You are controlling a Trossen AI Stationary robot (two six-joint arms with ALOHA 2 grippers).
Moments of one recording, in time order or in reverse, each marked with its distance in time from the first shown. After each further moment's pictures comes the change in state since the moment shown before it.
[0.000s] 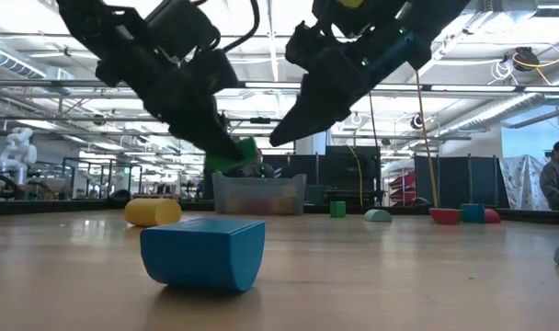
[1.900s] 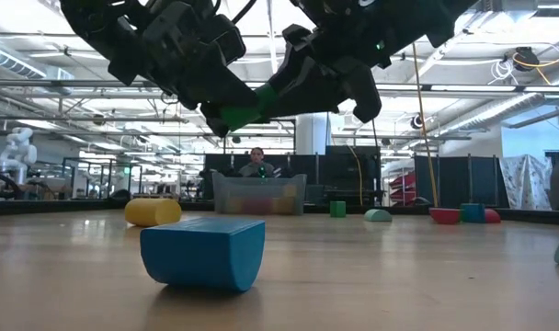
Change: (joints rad) left arm -0.006 0.005 0.022 0.175 0.263 -0.167; right arm 0.152 0.000 0.000 0.136 0.226 -0.588
